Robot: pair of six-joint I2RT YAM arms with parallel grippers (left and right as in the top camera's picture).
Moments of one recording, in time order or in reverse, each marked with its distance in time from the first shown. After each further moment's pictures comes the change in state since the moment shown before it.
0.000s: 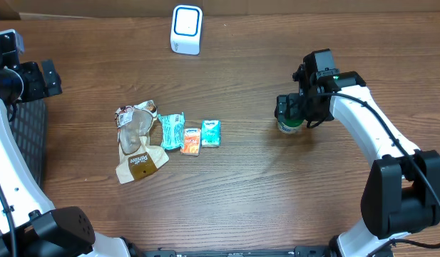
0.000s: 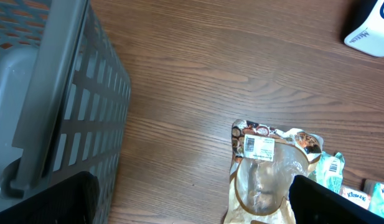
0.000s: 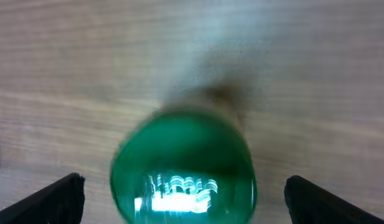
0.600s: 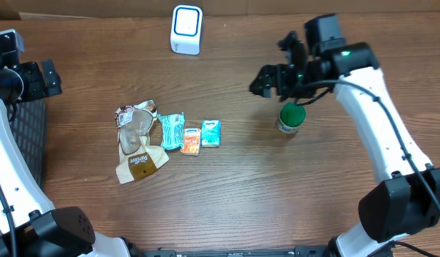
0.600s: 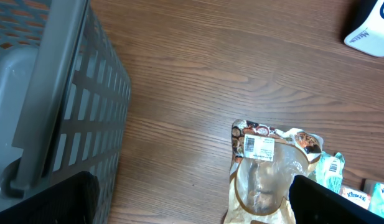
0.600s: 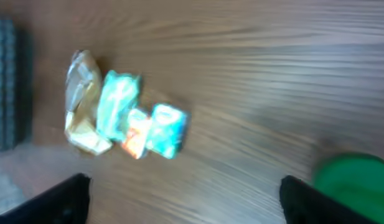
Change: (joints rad) left arm 0.000 0.000 0.000 0.000 0.000 0.000; right arm 0.098 -0.010 0.314 -0.134 -0.384 0.051
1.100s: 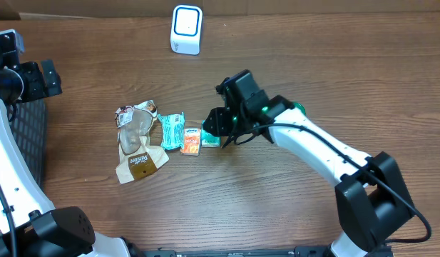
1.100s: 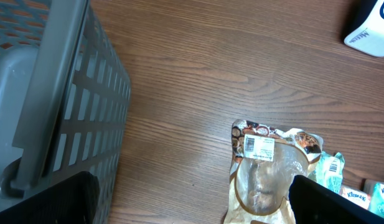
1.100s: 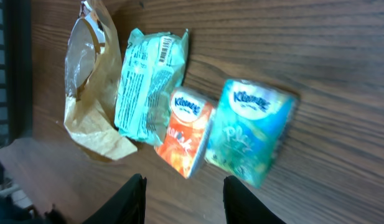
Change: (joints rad) left arm 0.000 0.000 0.000 0.000 0.000 0.000; right arm 0.348 0.028 -0.360 0.519 0.110 0.357
